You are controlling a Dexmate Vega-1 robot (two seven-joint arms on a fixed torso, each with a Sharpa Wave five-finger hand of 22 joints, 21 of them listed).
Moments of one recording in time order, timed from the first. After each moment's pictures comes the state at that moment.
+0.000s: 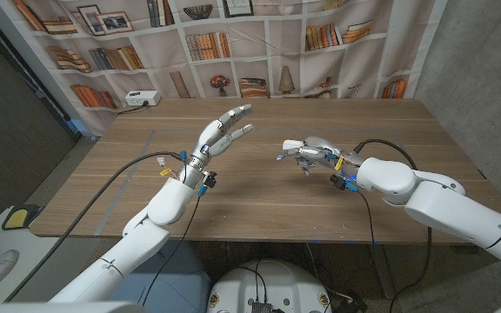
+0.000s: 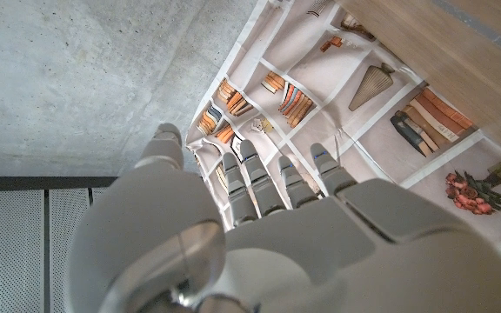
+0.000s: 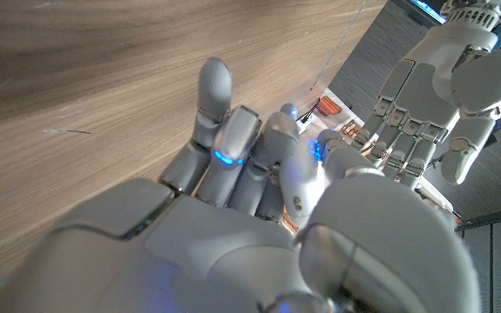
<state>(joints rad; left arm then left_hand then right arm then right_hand) 1.15 0.60 0.35 -1.78 -0.05 -0.55 0.17 0.81 0.08 0.25 -0.13 0.19 0.39 -0.18 0.22 0.19 0.46 -0.18 0.23 0.28 0.13 -0.05 0.20 0.19 0.12 0.13 0.21 0.19 -1.05 -1.02 -0.45 -2.25 0.41 -0.30 -0.01 0.67 0.06 0.71 -0.08 0.16 0.91 0.01 0.19 0.41 1.24 -0.17 1.29 0.98 1.17 -0.21 1.53 1.23 0.90 -0.12 1.56 0.34</state>
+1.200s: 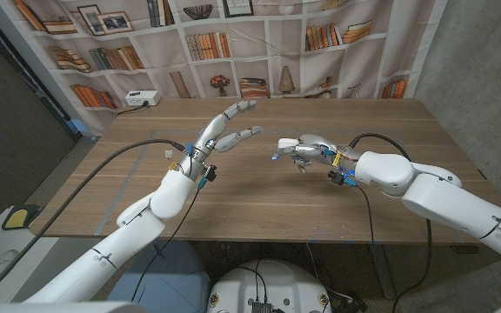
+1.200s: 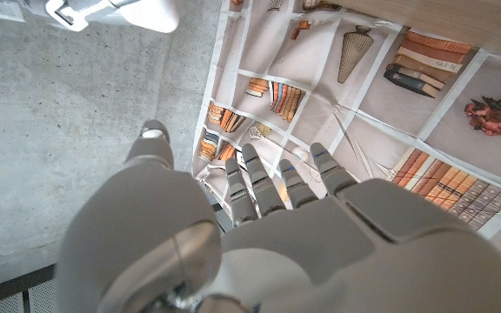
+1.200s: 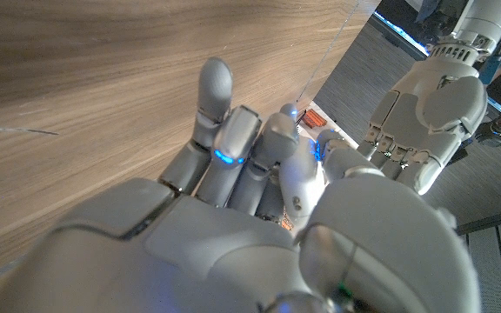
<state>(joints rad) 1.12 0.66 0.35 -1.88 0.24 -0.38 0.30 0.77 0.02 0.21 -0.13 0.18 0.31 -0.17 0.19 0.19 0.41 -0.17 0.22 0.27 0.09 -0.05 0.19 0.19 0.12 0.13 0.21 0.19 -0.98 -1.01 -0.48 -2.20 0.40 -0.26 0.09 0.67 0.06 0.71 -0.07 0.17 0.91 0.02 0.19 0.41 1.23 -0.17 1.31 0.98 1.17 -0.21 1.53 1.23 0.89 -0.12 1.56 0.34</state>
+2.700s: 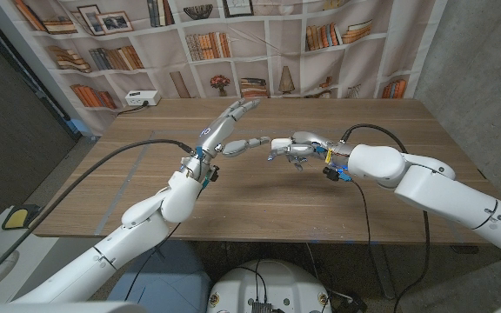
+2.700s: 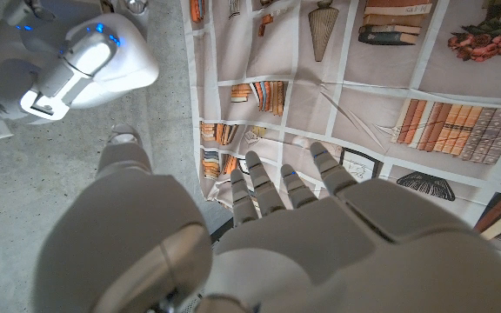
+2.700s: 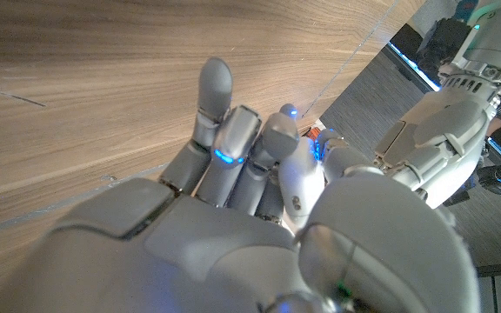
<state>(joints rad) 1.11 0.71 0.43 -1.95 0.51 -0.19 0.46 0.72 -0.06 0.13 -0.11 0.26 0.20 -0.15 0.18 0.19 0.31 -0.15 0.21 0.27 0.05 -0.04 0.19 0.19 0.13 0.13 0.21 0.19 -0.89 -1.00 -0.55 -2.26 0.28 -0.38 0.12 0.68 0.07 0.70 -0.07 0.17 0.91 0.02 0.19 0.41 1.23 -0.17 1.31 0.96 1.16 -0.21 1.53 1.23 0.89 -0.12 1.56 0.34</state>
